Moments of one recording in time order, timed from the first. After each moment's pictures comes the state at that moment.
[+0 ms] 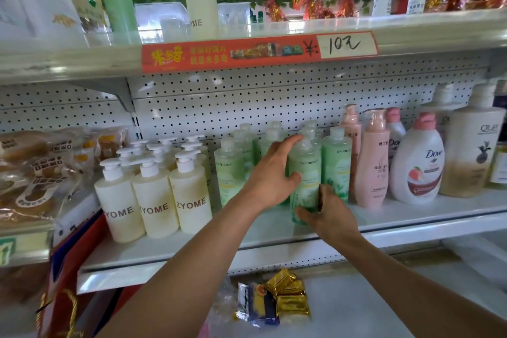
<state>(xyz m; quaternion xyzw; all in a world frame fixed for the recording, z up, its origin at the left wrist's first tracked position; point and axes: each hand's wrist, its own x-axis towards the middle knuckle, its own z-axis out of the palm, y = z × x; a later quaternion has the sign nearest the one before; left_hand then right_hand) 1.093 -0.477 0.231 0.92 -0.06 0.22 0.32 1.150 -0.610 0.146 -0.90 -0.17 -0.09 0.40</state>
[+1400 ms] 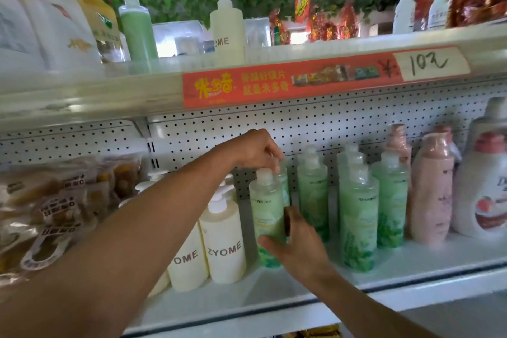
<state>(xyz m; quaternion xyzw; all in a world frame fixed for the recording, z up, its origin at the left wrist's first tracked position) 1.160 -0.336 0.329 0.99 -0.03 0.06 0.14 1.136 -0.475 0.153 -0.84 -0.25 -0.03 0.48</state>
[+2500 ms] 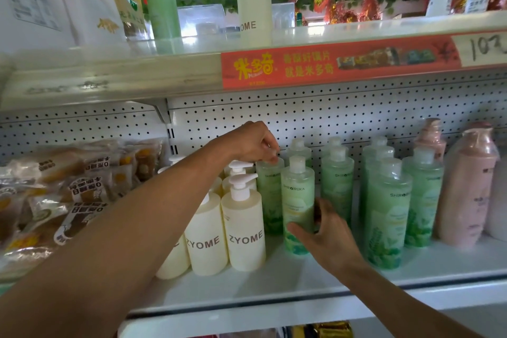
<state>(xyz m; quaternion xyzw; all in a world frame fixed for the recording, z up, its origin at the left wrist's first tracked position) 1.140 -0.292 0.320 0.98 0.00 0.09 0.15 1.137 -0.484 0.157 -0.84 -0.23 -0.04 0.48</state>
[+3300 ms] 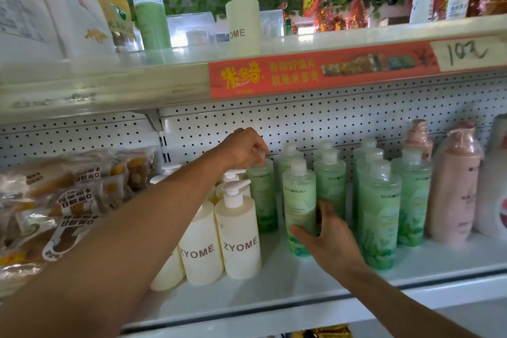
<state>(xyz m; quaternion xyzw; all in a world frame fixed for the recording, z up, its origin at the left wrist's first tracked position) 1.152 -0.288 0.312 0.98 0.02 0.14 0.13 1.145 -0.492 0.154 -0.86 -0.22 -0.08 0.45</state>
